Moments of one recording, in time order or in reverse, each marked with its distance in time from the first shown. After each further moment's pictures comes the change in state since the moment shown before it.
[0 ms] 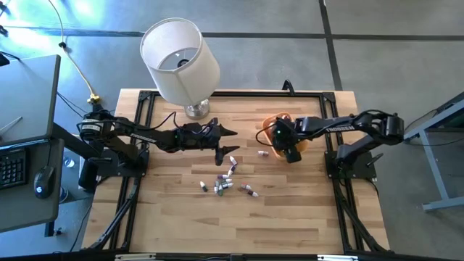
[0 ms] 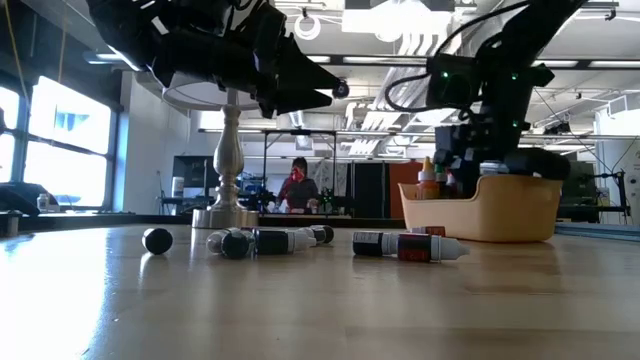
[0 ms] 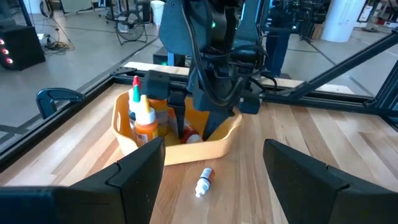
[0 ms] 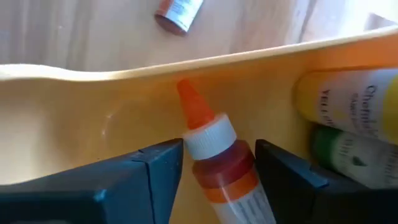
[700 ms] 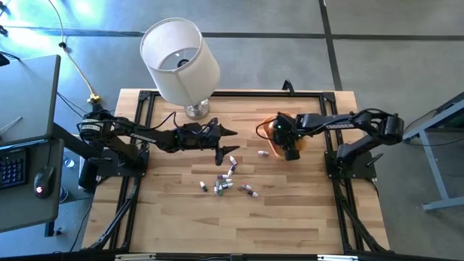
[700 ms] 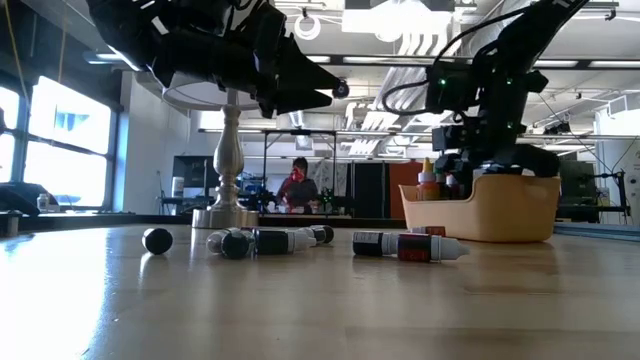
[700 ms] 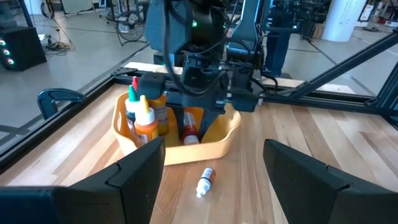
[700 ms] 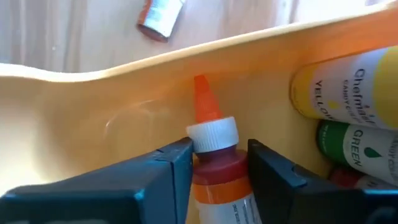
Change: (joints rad) left arm 0.000 0.000 0.000 0.000 -0.002 0.004; right arm -0.069 0.001 0.002 0.018 -0.096 0.077
